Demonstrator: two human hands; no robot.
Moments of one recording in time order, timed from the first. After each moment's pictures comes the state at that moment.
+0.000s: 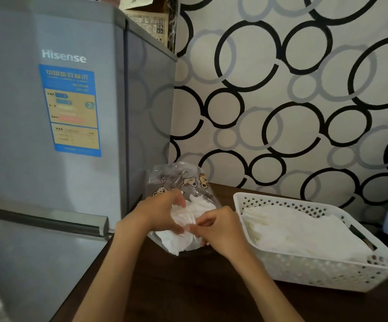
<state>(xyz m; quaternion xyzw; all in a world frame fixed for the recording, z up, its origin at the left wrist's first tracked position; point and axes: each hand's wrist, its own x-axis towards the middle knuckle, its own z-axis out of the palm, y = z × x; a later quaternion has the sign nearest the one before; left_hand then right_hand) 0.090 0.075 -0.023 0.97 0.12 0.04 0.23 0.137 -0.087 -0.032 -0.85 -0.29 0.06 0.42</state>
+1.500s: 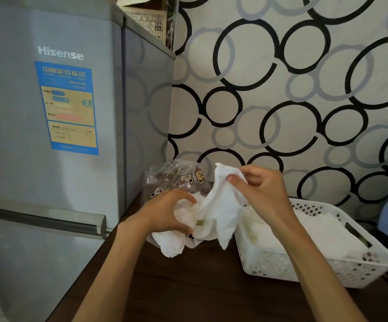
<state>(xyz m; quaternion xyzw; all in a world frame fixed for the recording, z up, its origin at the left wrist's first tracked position) 0.107 0.079 -0.043 0.95 0.04 0.09 0.28 0.157 -0.133 0.035 -0.74 -0.31 -0.07 0.60</state>
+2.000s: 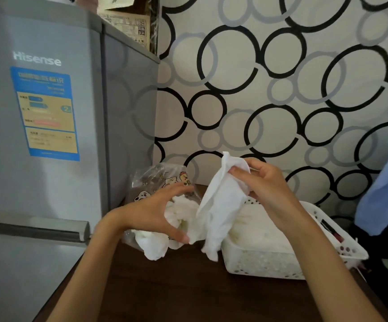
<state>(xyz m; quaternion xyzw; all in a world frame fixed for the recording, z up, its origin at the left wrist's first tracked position) 0.093 0.062 -0.005 0.93 -0.06 0.00 0.37 0.161 -0.162 0.062 -0.72 -0.27 0.04 0.64</state>
